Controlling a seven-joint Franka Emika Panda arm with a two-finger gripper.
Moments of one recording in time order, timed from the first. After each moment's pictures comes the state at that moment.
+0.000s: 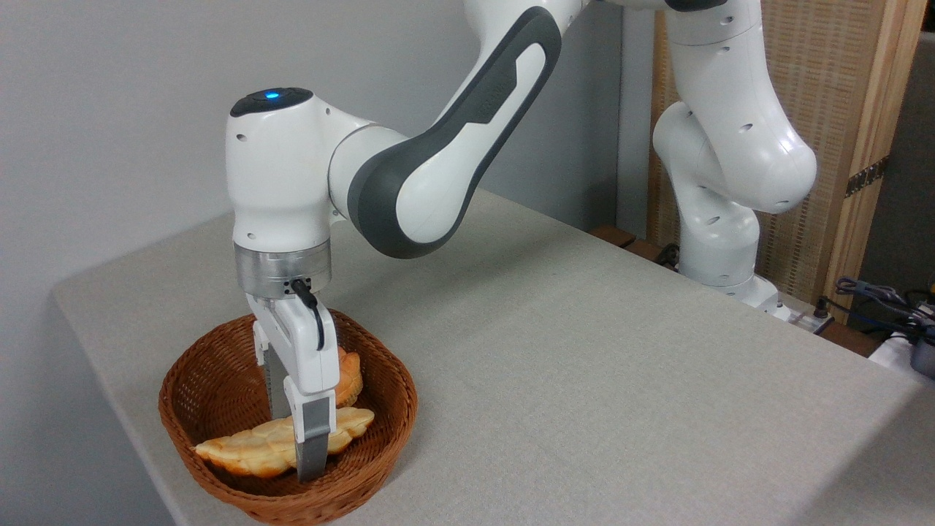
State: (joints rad) arm -0.24 0.26 0.14 -1.86 0.01 2.35 0.82
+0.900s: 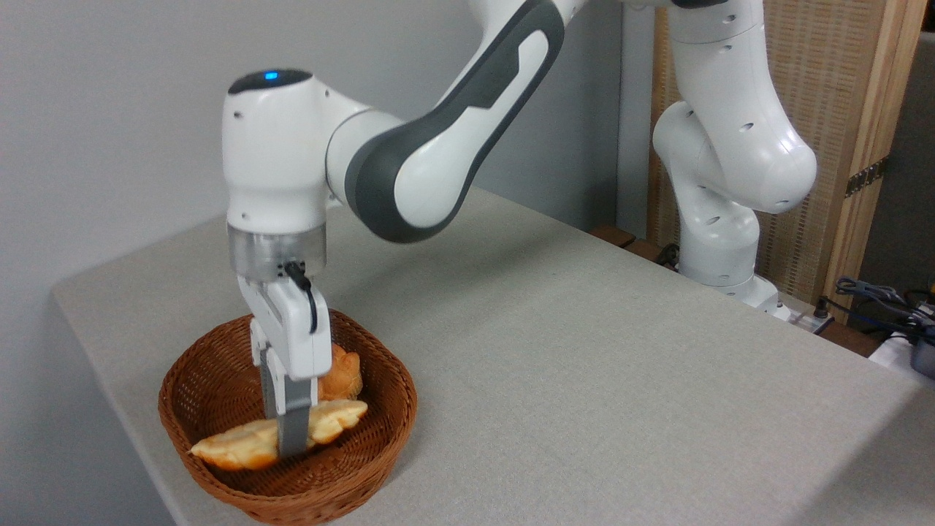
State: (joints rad) arm -0.24 0.22 0.14 -1.84 0.02 2.35 0.82
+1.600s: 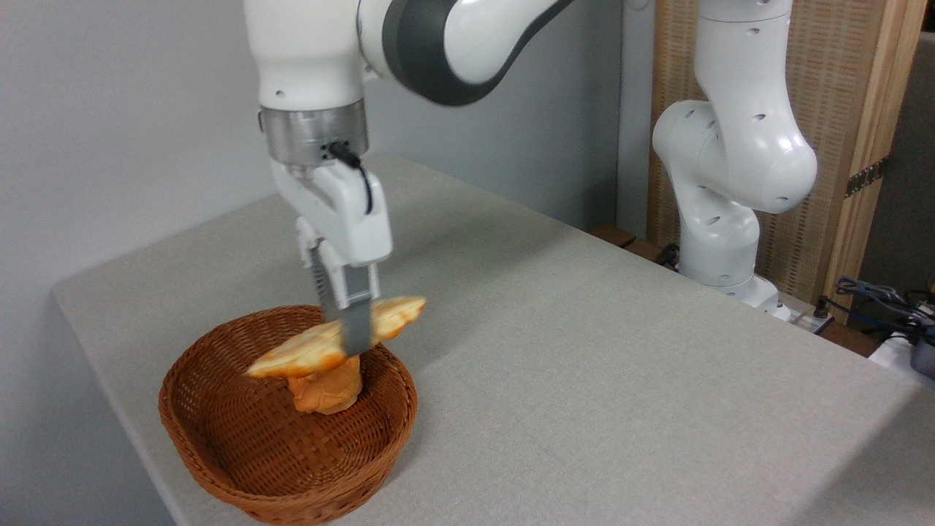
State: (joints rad) arm -0.22 0.00 0.14 -1.84 0.01 1.94 0.82
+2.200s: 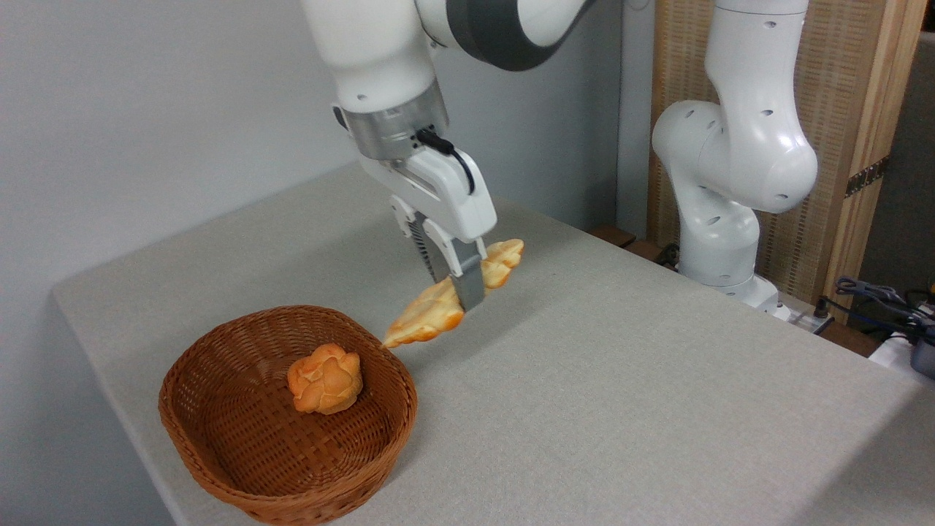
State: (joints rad) arm -0.22 -0.14 0.17 -1.96 -0.01 1.65 0.82
